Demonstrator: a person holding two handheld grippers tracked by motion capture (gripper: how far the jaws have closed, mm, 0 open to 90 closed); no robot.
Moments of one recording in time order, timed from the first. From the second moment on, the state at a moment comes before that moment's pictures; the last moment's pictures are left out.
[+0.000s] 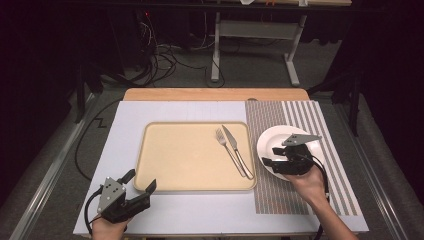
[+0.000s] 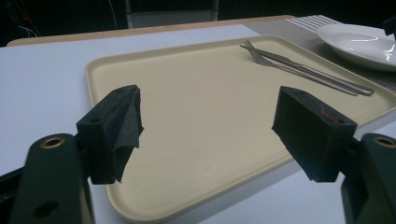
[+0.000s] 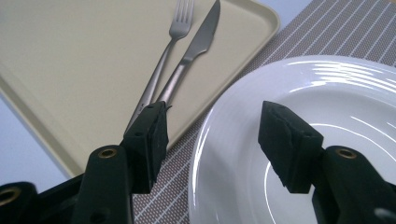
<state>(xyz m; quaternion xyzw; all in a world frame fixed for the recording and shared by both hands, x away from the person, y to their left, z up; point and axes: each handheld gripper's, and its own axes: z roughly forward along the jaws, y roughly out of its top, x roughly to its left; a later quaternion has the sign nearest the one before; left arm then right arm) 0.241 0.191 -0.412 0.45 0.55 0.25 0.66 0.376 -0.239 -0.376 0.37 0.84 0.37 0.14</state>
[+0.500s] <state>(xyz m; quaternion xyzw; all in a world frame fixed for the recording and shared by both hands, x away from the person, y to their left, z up) 0.241 0.191 -0.412 0.45 0.55 0.25 0.66 0.362 -0.275 -0.376 0.39 0.82 0.39 0.15</state>
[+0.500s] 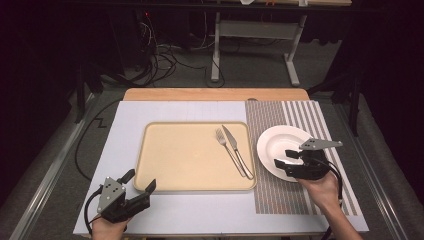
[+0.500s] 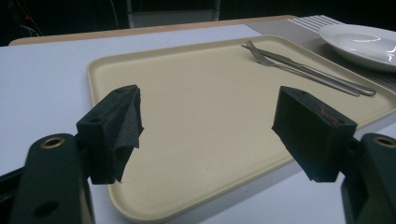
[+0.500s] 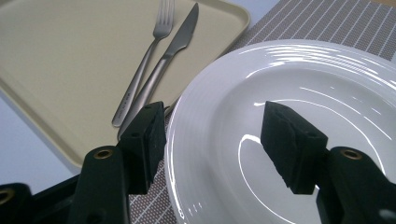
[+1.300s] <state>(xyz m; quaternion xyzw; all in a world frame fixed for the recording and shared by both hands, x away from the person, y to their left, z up) 0.242 0.191 -0.412 0.45 0.55 0.25 0.66 0.337 -0.318 -0.386 0.42 0.78 0.44 0.19</state>
